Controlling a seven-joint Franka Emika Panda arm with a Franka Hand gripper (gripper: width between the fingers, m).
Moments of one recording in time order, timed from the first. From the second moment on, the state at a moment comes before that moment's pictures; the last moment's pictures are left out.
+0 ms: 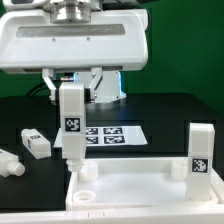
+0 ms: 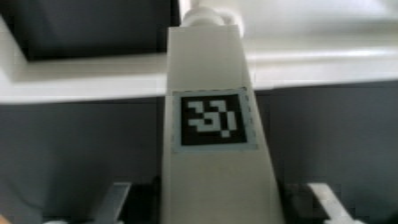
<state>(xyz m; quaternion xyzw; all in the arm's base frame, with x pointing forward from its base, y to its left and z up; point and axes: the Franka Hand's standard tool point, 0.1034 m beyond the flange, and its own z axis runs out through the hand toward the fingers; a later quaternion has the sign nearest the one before) 0.610 -0.065 0.163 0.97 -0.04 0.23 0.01</state>
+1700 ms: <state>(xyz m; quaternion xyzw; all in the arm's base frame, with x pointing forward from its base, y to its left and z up) 0.618 -0.054 0.113 0.97 -0.07 0.22 0.02</state>
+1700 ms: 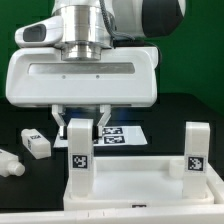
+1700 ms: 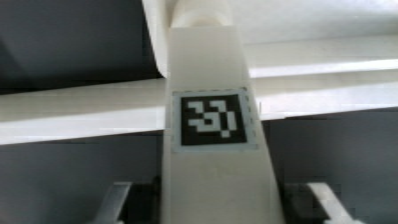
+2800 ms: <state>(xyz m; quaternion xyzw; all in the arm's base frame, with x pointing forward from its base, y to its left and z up) 0.614 -0.060 0.111 1.00 -0.07 -0.01 -0.05</state>
